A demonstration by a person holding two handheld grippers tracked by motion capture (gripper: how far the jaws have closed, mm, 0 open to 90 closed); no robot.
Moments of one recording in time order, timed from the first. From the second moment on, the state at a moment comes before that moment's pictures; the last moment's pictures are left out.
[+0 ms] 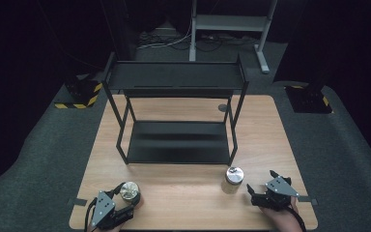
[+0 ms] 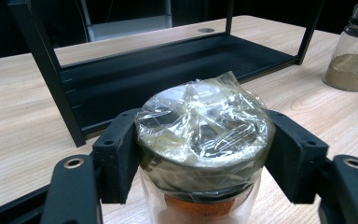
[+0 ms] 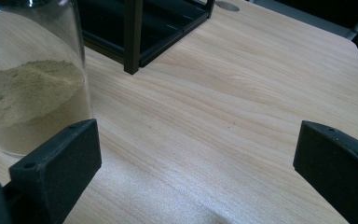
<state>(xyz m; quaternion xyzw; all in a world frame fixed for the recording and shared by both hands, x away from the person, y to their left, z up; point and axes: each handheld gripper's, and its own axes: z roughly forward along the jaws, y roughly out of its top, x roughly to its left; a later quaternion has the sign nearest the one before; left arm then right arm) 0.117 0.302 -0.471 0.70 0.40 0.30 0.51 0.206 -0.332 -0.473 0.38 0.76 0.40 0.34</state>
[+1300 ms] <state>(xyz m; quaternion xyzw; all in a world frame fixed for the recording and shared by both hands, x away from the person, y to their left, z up) 0.131 0.303 -0.439 0.68 0.39 0.32 0.53 0.206 -0.334 -0.472 0.39 0.76 0.40 0.34</state>
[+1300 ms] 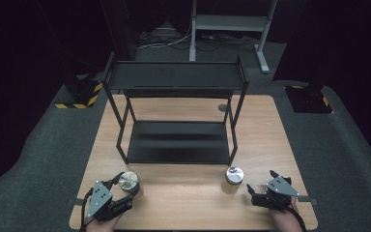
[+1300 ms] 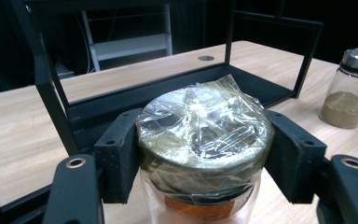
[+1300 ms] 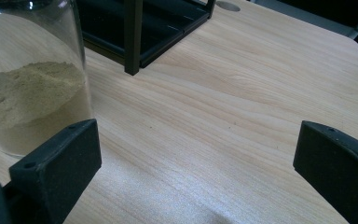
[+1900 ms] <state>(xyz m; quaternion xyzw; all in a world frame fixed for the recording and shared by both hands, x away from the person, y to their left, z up) 0.149 0.299 -0.403 0.67 0.37 0.33 0.55 0.206 -0.335 -0.473 0.39 0.76 0.40 0.33</state>
